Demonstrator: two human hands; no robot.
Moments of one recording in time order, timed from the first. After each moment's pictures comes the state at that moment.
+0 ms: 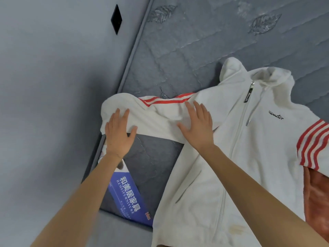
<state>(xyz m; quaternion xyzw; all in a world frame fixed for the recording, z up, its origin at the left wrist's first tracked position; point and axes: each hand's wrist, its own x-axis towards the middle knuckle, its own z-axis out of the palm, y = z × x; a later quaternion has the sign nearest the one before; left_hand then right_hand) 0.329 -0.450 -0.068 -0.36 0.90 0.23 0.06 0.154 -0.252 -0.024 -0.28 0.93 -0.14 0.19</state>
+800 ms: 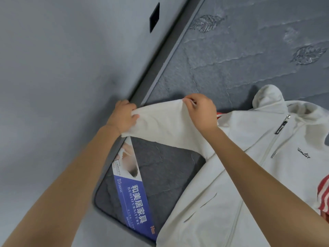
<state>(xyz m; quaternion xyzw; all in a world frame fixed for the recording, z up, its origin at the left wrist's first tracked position) 0.313 -0.570 -0.069 -0.35 0.88 0.30 0.15 0.121 -0.390 -0.016 -0.34 0.88 -0.27 0.19</state>
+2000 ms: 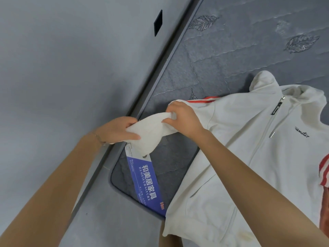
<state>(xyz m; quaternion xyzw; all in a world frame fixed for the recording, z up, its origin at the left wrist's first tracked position) 0.389 -0.524 0.049 -0.28 0.79 0.48 0.26 0.202 -0.365 0.023 -0.46 0.80 -0.22 0.31</state>
